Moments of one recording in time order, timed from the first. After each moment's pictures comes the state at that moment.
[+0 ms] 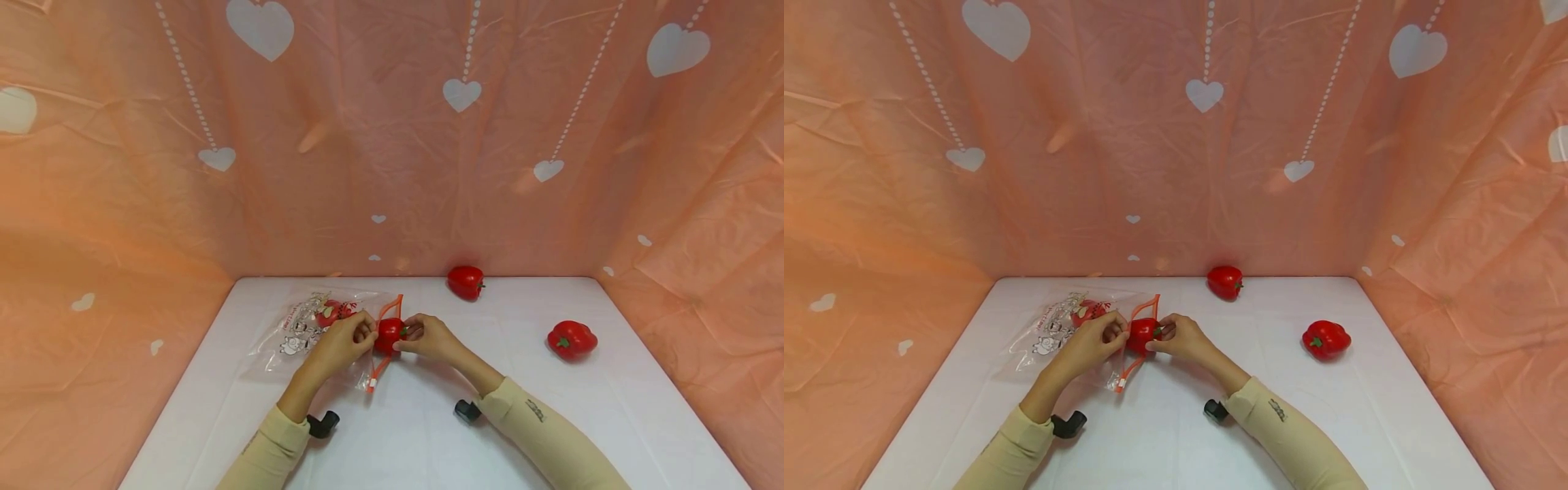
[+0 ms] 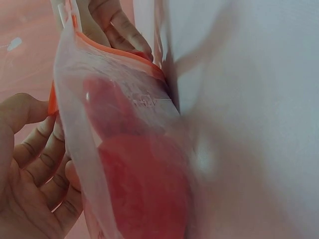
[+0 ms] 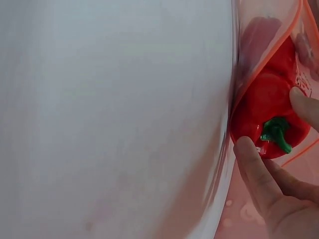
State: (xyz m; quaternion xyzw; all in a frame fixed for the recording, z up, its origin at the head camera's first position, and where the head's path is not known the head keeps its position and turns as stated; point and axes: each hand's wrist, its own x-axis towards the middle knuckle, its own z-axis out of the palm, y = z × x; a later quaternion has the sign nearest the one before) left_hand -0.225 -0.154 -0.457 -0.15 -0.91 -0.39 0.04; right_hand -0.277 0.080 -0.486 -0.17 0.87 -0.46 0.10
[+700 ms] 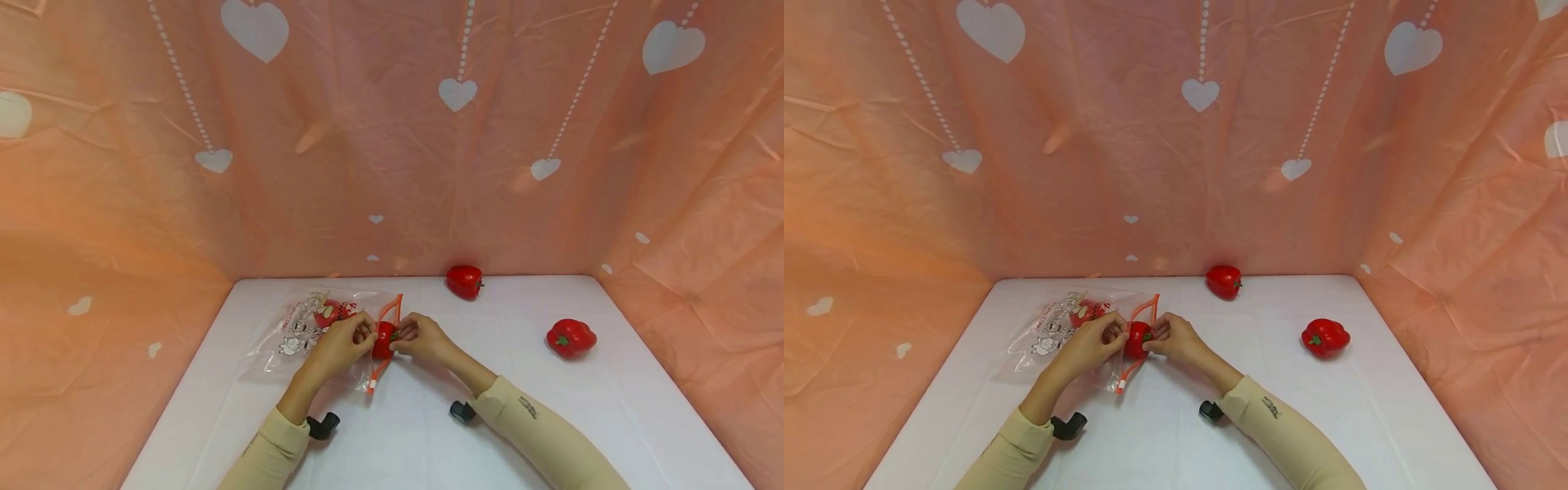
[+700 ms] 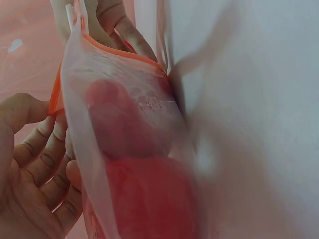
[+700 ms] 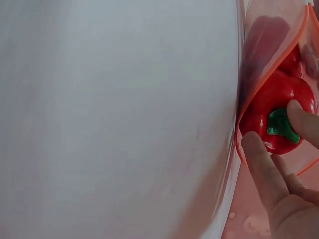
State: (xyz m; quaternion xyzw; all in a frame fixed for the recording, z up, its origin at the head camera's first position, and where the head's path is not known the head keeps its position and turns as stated) left_hand -0.226 -0.154 -0.458 -0.17 -0.91 -0.38 0.05; right_hand -0.276 0.072 -0.490 -0.19 0.84 -0.50 0.11
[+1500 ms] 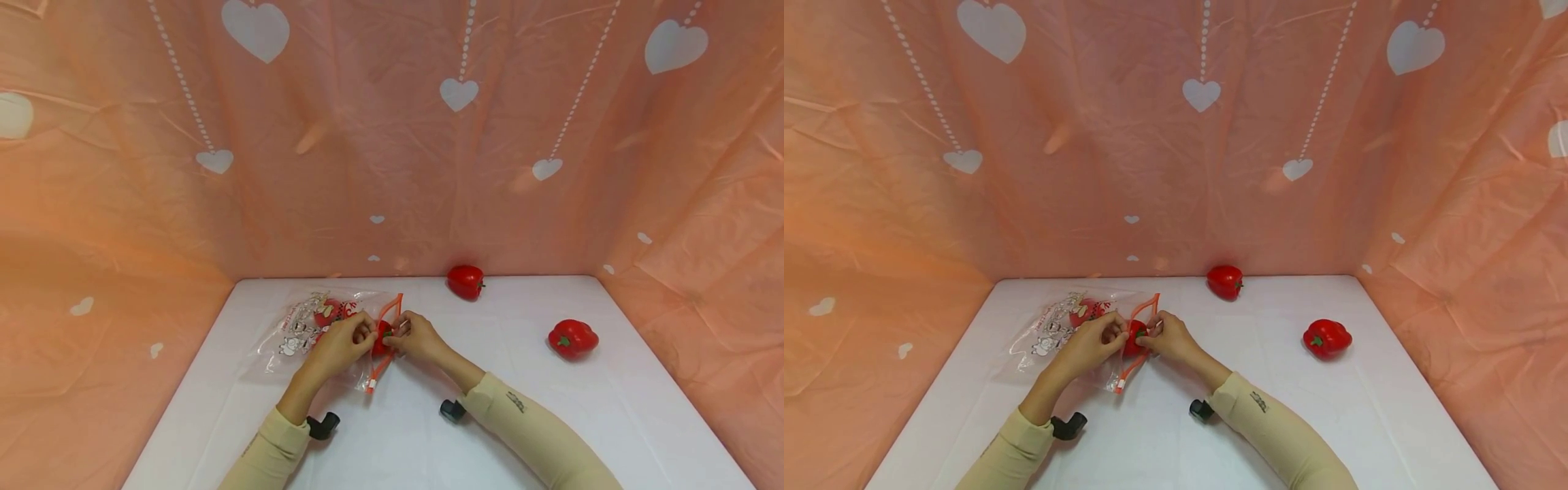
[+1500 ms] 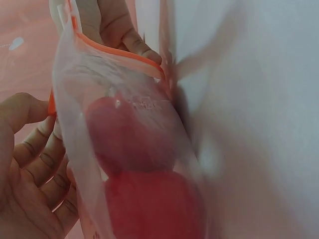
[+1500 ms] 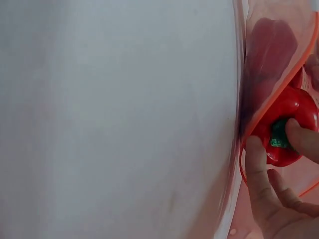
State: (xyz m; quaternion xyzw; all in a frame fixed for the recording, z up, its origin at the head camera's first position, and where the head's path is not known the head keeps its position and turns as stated) left_hand -0.225 -0.156 -0.455 -0.17 -0.91 -0.39 0.03; right_hand -0.280 0.053 -0.491 -0.15 0.82 -0.54 0.13
